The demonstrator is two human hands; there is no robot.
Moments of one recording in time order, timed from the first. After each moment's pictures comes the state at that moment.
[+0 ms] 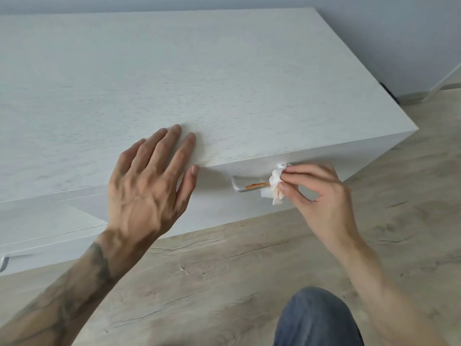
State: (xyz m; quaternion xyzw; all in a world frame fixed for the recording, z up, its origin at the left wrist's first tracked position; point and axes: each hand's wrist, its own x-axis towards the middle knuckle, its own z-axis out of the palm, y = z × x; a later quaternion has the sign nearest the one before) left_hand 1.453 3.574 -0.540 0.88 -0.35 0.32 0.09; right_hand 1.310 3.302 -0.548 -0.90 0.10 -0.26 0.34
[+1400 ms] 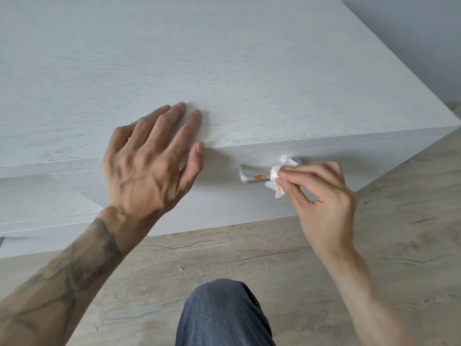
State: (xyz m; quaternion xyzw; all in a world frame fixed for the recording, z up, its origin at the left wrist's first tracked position) left_hand 1.458 3.562 -0.554 0.84 -0.31 0.44 0.08; right_hand 1.324 3.316 -0.586 -0.88 0.00 -0.38 0.30
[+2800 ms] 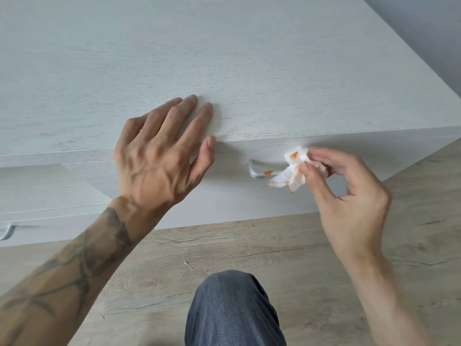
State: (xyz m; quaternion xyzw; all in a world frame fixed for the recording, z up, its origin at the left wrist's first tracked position) left_hand 1.458 3.561 -0.557 0.83 -0.31 0.46 0.08; right_hand 1.318 3.312 -0.570 -0.84 0.01 -0.39 0.36
